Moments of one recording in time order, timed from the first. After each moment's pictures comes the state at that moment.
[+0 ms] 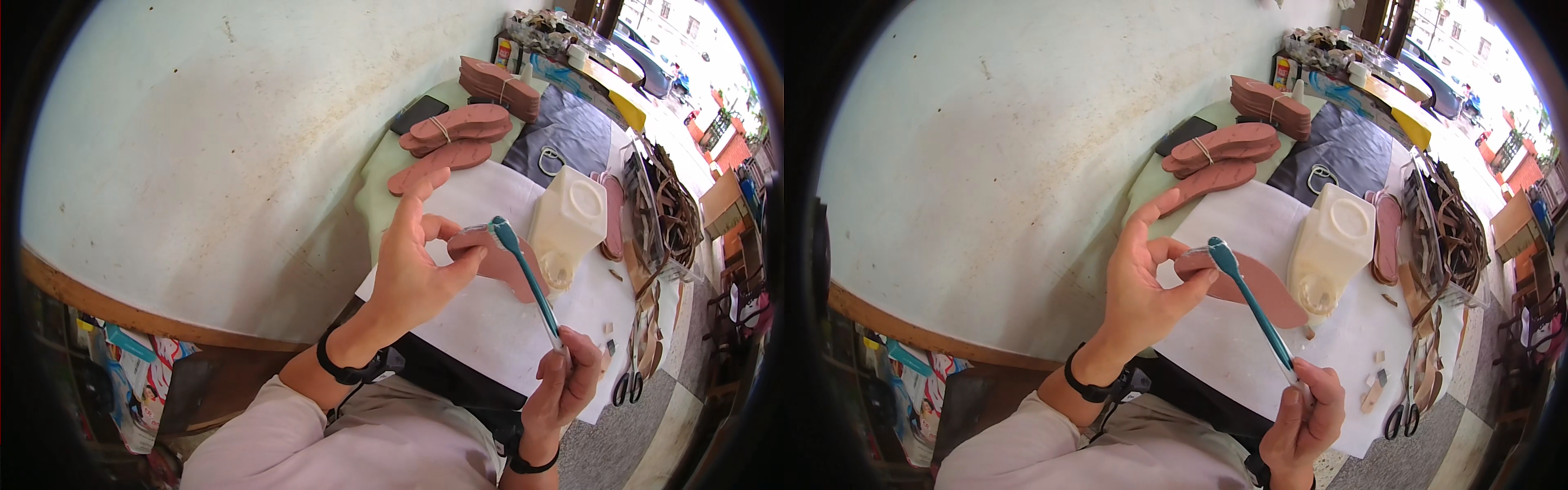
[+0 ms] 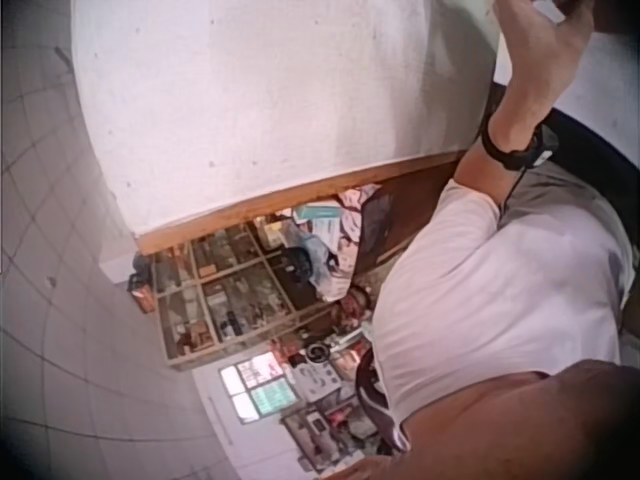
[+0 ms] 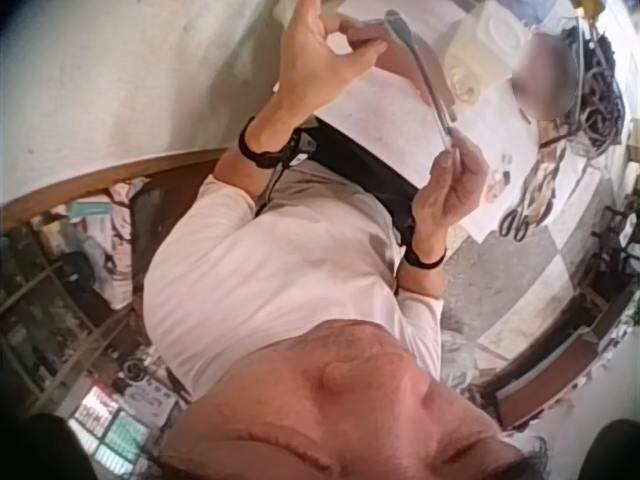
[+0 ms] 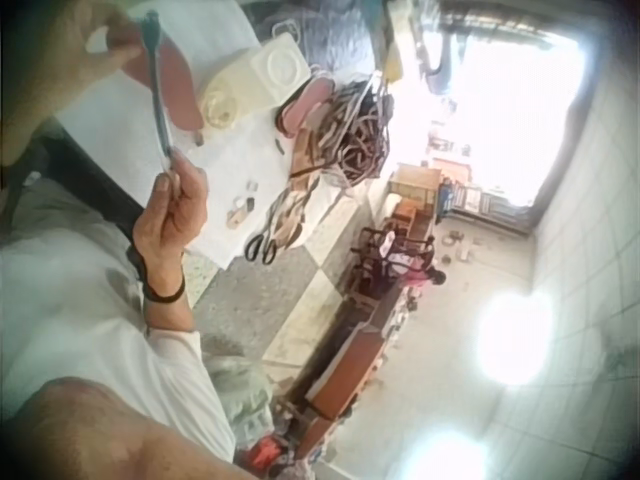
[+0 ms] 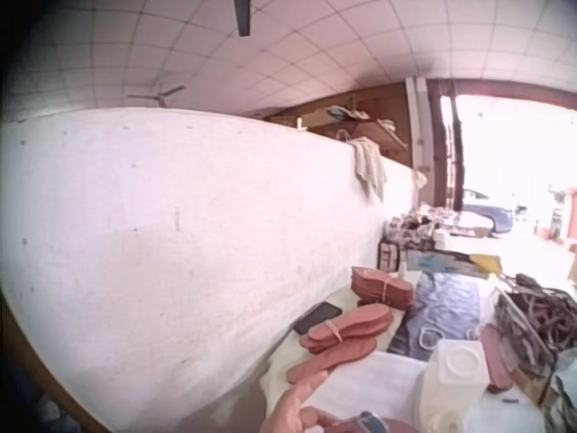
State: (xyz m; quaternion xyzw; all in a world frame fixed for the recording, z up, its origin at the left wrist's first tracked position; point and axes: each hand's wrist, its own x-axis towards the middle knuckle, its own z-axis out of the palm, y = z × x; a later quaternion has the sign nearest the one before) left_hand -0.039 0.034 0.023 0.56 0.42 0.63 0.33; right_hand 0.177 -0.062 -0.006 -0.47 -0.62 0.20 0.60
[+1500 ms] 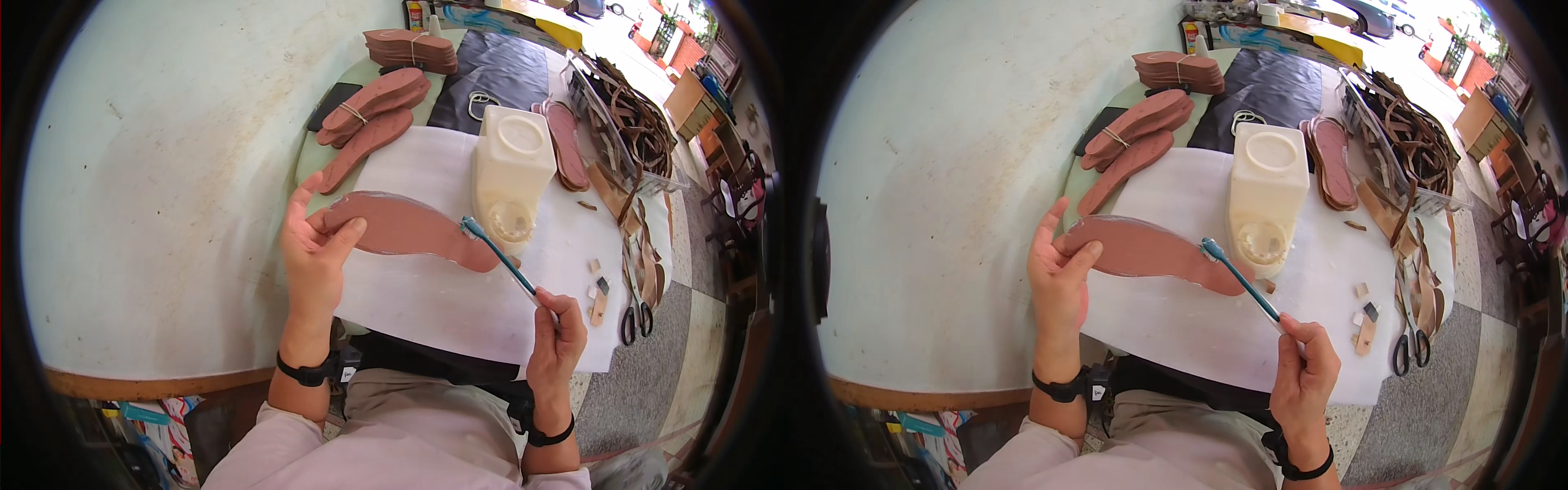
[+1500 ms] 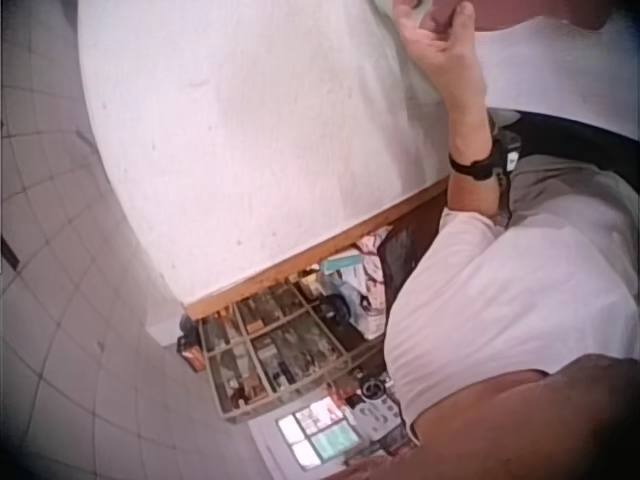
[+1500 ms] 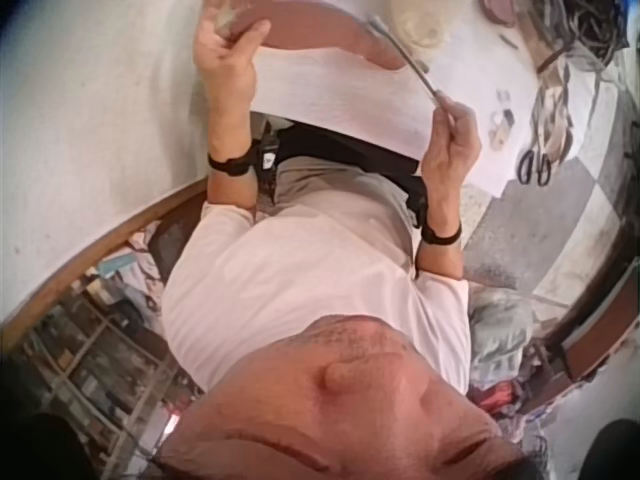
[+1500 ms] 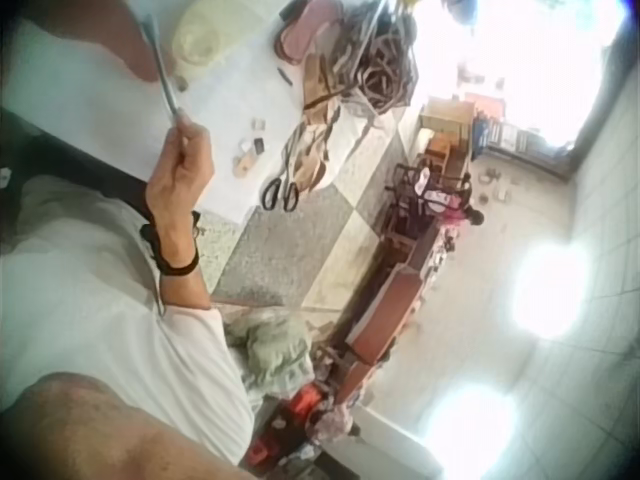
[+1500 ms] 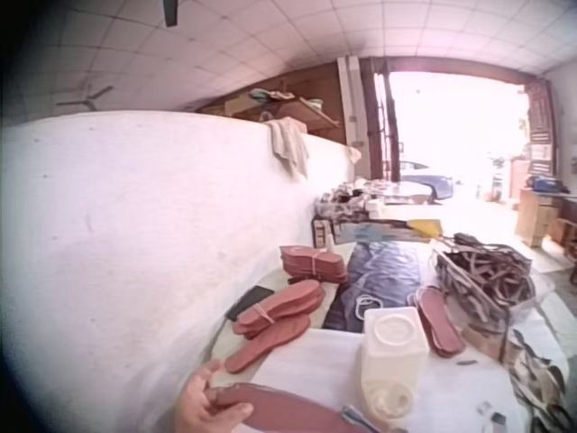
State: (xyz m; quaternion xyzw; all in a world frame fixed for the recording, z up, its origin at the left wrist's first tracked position) left_hand -0.064 0.052 -0.002 0.47 0.41 0.64 0.45; right_hand 0.209 -0.062 -0.033 -0.60 -0.52 0.22 0.57
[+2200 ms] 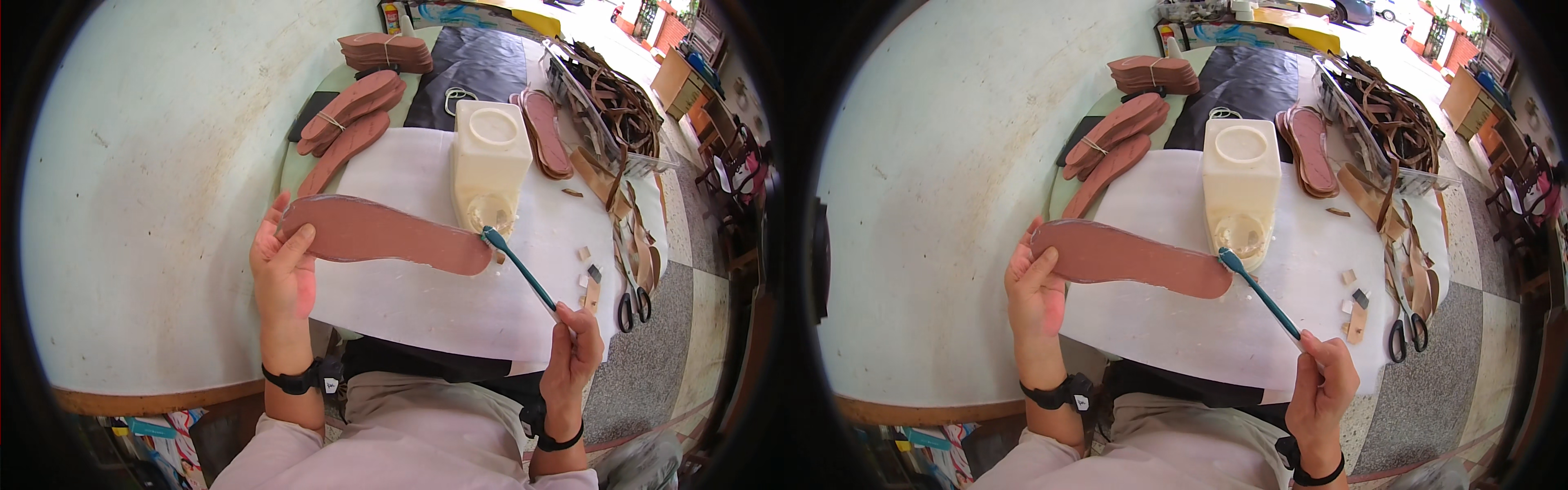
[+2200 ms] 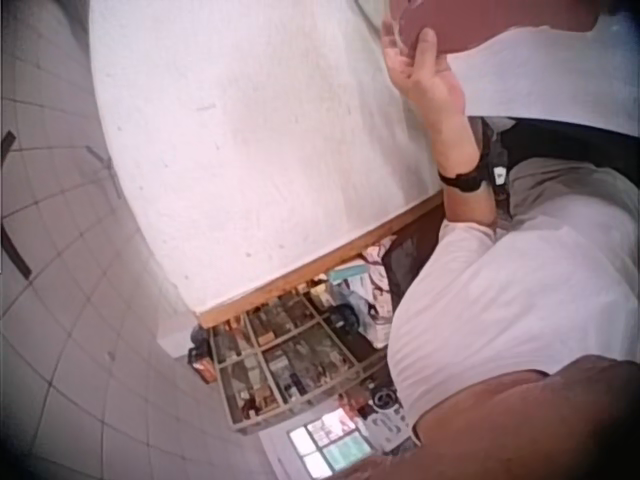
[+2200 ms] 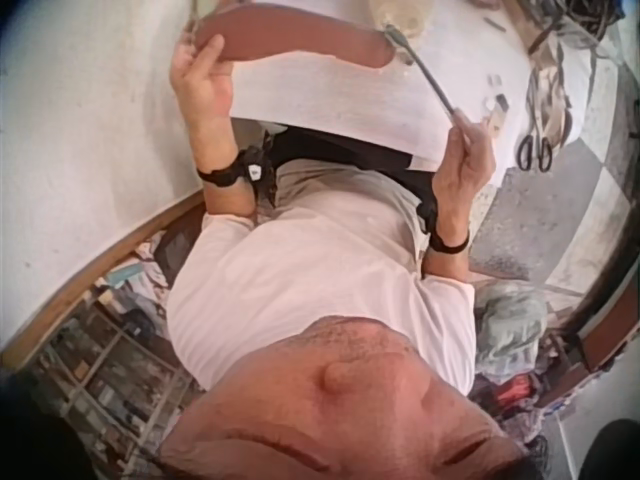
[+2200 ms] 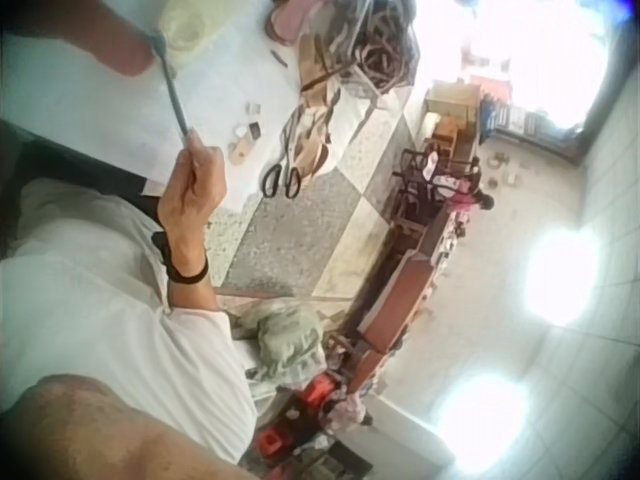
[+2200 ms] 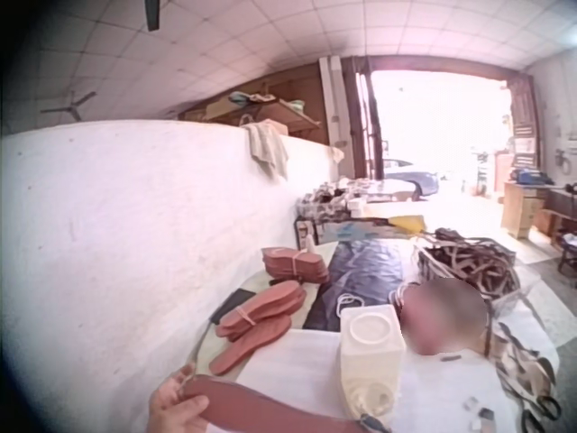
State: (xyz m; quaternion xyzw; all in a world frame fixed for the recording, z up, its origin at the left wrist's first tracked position) left_hand -0.085 0.054 -0.006 0.39 0.37 0.66 0.53; right_hand 0.242 -0.094 -0.033 -0.61 -0.56 0.14 0.55
